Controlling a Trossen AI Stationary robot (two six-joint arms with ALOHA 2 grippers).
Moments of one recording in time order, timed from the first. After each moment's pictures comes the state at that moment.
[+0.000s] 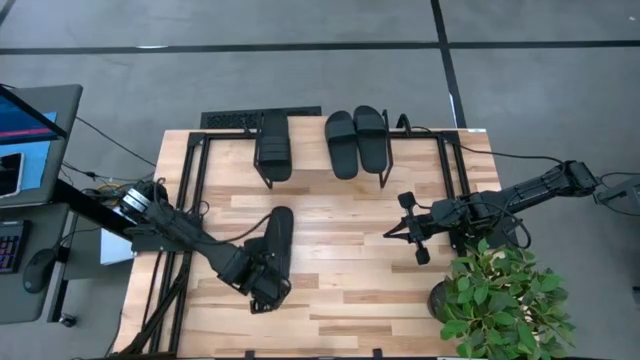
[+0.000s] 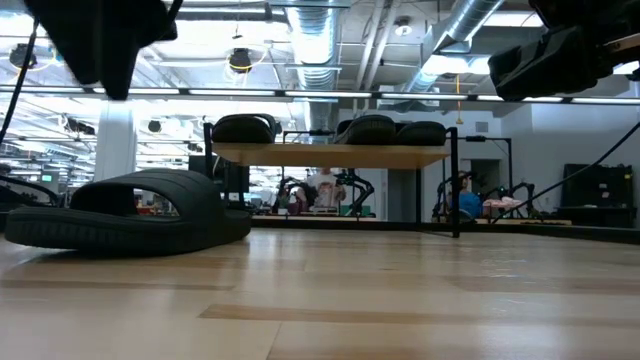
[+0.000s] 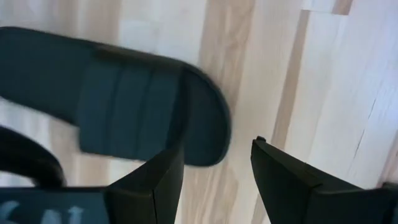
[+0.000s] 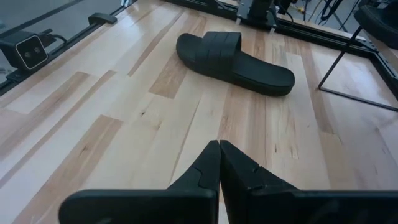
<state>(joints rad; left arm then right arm) -0.55 1.74 1.42 -1.14 -0.16 -0.70 0.27 0.76 0.38 -0.08 0.08 -0.18</state>
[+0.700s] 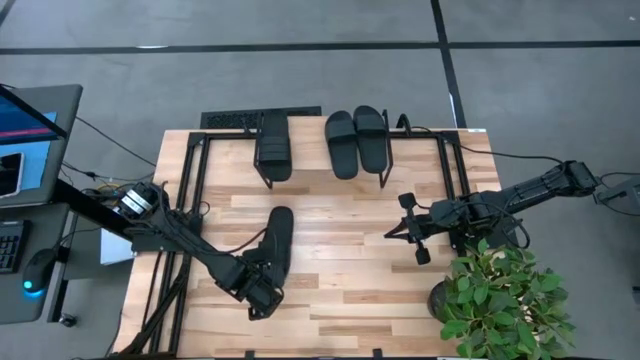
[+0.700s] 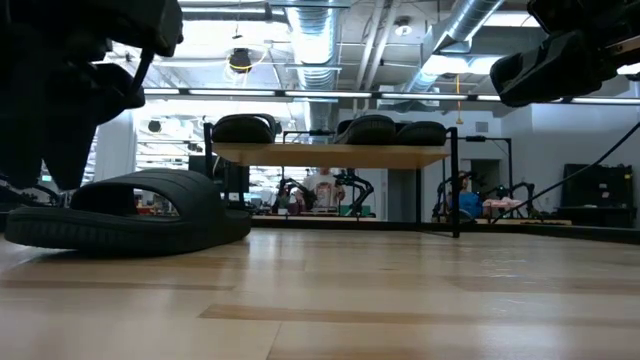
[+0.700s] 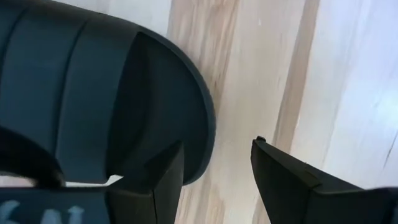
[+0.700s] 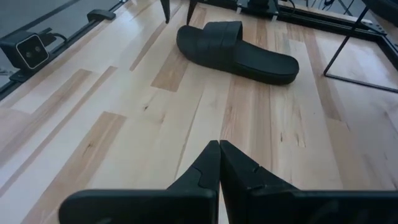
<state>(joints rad) -0.60 1.74 1.15 -0.82 -0.14 -0.77 0.27 0.76 0.38 -0.11 0.08 -0.13</state>
